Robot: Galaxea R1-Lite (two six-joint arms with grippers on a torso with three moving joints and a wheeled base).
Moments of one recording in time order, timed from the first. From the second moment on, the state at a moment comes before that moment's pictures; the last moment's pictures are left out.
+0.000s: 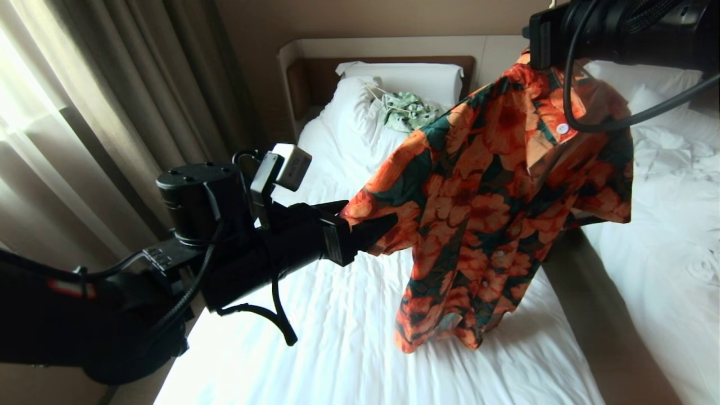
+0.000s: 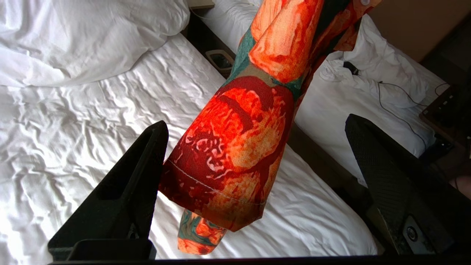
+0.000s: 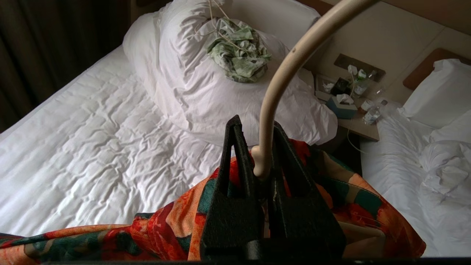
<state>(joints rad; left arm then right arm) -0.64 1.69 -0.77 -0.88 -0.16 -0.12 0.44 1.79 -1.96 0.08 -0.28 -0.31</state>
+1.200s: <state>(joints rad) -0.57 1.69 -0.65 -1.06 -0.12 -0.13 0.45 1.80 -1.97 0.07 -0.28 -0.32</state>
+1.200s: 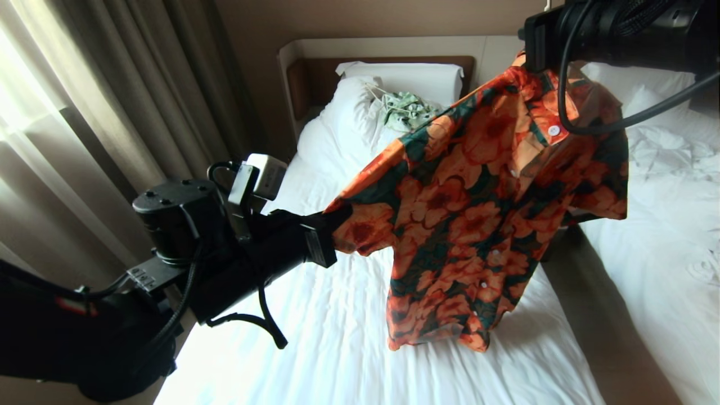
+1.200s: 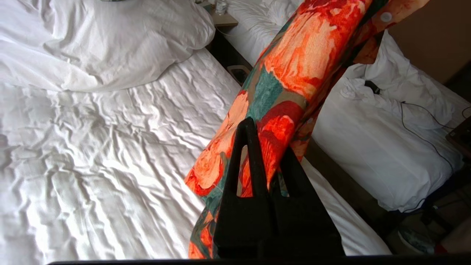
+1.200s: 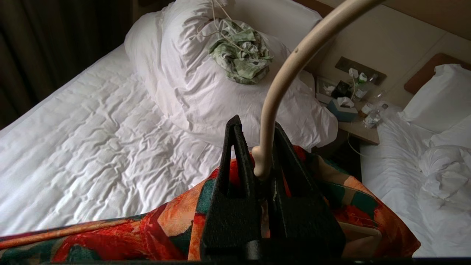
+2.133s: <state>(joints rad) -0.54 1.69 -0.60 -1.12 -0.13 -0.14 0.45 1.81 -1.96 0.11 -0.28 -0.30</state>
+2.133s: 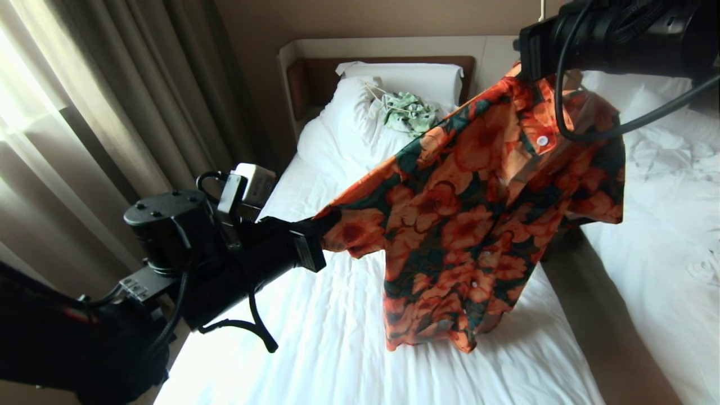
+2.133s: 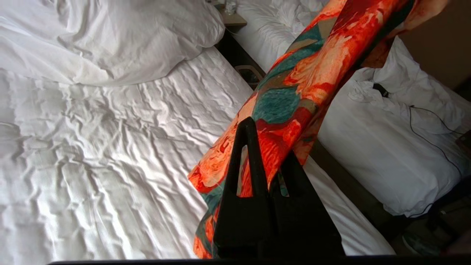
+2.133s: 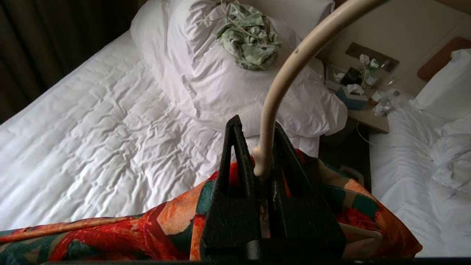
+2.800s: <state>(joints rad) -0.49 1.71 -0.51 -1.08 -0.19 -0.19 0.45 1.80 -1.97 0.12 -0.26 -0.25</state>
